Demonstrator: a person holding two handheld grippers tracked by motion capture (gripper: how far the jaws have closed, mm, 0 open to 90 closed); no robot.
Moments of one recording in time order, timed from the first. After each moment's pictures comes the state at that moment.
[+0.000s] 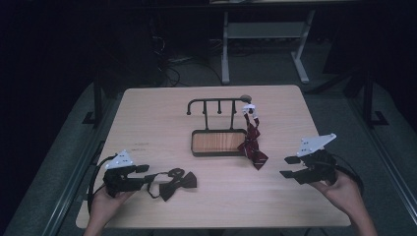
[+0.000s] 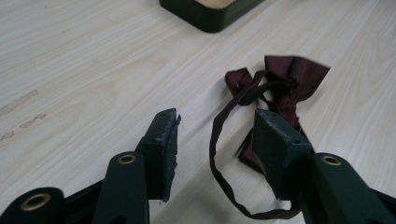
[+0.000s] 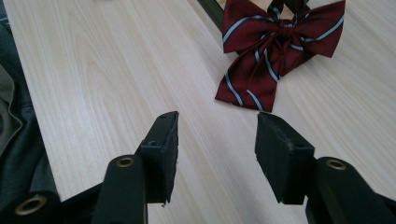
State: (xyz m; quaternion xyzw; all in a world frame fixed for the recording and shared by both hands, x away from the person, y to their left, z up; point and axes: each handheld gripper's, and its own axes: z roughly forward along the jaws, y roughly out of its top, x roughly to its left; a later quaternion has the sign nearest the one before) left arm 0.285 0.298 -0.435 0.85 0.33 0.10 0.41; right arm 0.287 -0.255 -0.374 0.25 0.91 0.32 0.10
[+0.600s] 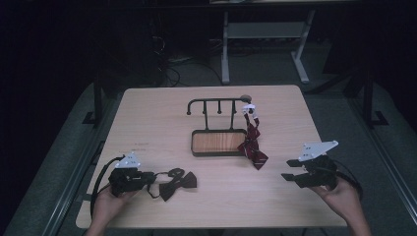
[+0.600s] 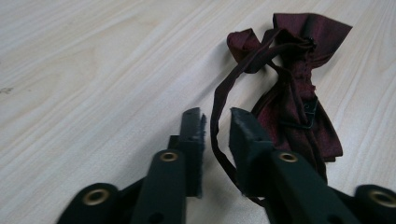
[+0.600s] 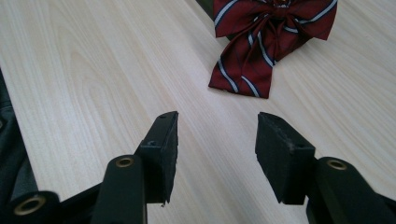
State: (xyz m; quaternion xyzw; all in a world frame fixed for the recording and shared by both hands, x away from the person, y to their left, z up) left arm 0.293 0.290 -0.449 0.87 0.32 0.07 0.36; right arm 0.281 -0.261 -0.390 0.27 0.90 0.33 0.11
